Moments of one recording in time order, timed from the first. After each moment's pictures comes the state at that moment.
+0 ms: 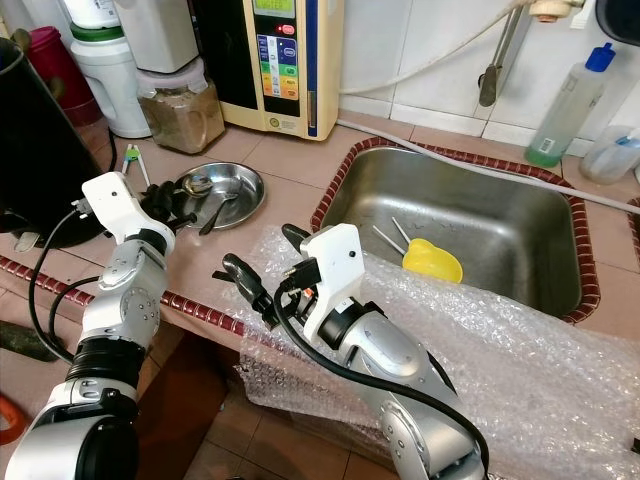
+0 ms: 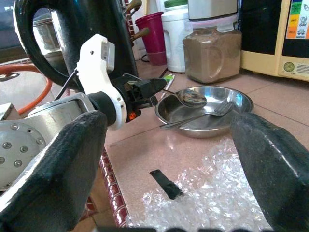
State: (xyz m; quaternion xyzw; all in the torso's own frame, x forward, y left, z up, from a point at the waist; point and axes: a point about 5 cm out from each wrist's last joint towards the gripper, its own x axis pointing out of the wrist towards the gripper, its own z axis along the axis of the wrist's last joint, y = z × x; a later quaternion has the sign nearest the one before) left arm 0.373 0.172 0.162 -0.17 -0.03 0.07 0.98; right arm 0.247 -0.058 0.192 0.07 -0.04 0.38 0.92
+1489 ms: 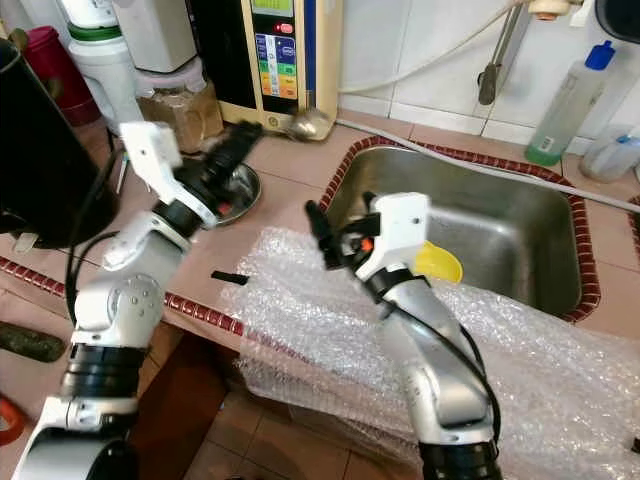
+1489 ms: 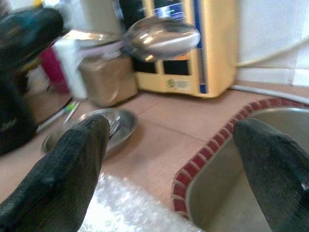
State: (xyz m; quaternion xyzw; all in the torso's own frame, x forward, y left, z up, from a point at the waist) left arm 0.340 0.100 0.233 -0.19 -0.14 -0.33 0.91; right arm 0.297 -0.113 0.197 0.12 -0.07 0.18 0.97
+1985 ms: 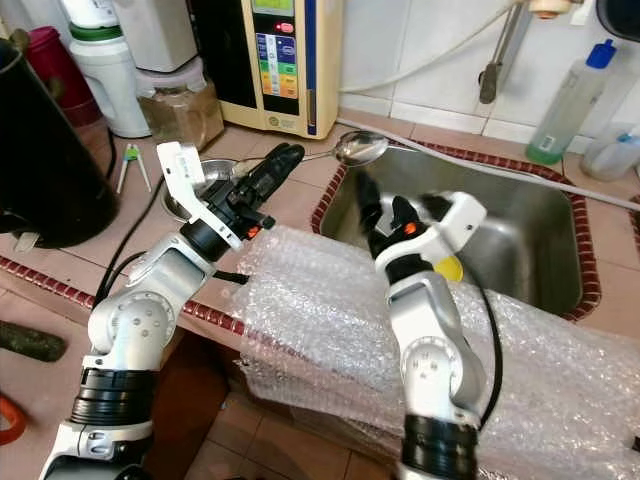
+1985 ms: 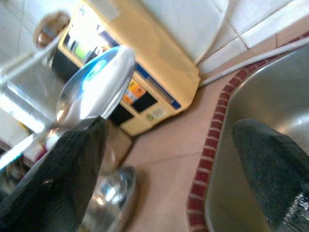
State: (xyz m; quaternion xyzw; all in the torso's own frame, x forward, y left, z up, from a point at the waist) left arm 0.319 0.073 0.225 -0.32 -0.07 -0.41 0.85; right arm 0.316 -0.132 0.193 0.40 -0.07 0.10 0.91
